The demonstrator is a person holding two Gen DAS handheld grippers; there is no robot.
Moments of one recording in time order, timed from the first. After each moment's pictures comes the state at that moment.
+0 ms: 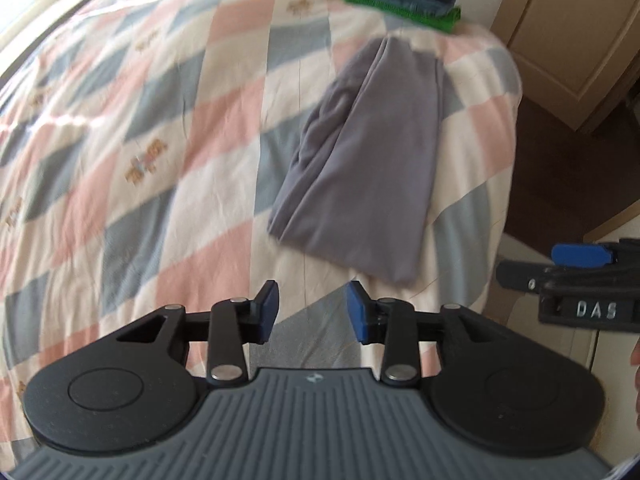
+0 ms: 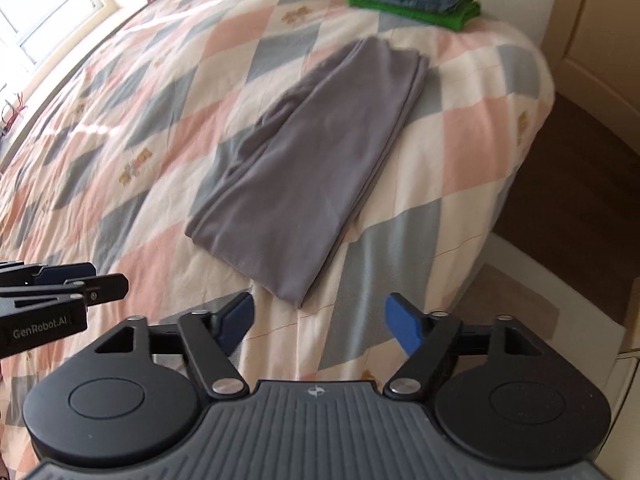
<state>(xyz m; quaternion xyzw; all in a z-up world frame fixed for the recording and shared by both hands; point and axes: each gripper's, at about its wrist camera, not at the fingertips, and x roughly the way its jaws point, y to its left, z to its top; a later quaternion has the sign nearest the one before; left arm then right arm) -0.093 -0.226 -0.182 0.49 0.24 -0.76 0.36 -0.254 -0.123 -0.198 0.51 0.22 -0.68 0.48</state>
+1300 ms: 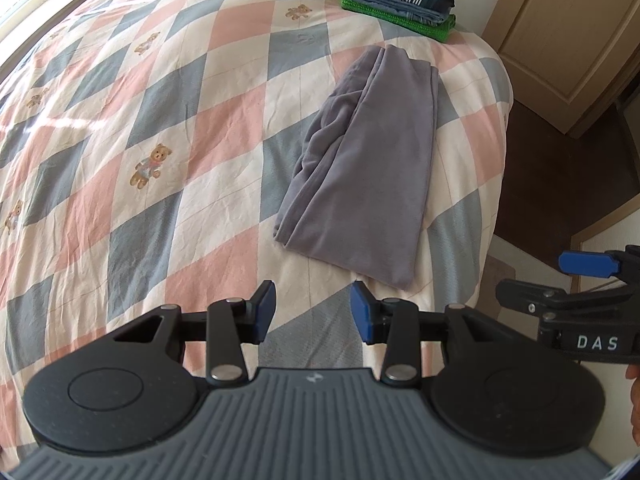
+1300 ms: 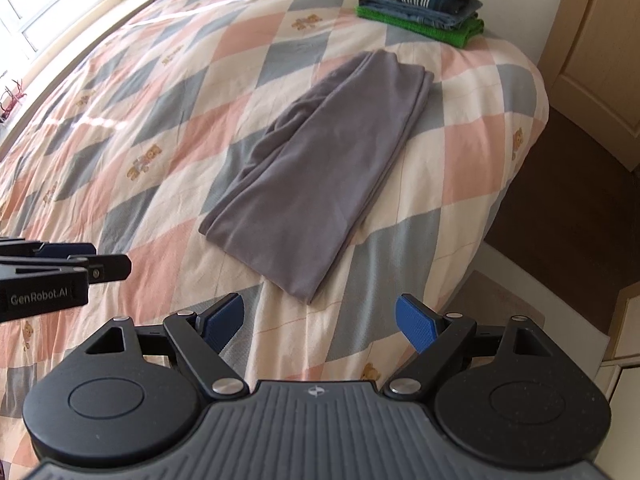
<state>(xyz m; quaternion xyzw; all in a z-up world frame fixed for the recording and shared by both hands) -0.080 -0.246 -0.175 0.49 0.25 -0.76 0.33 -0.234 -0.131 -0.183 0.50 0.25 -0.68 0.47</state>
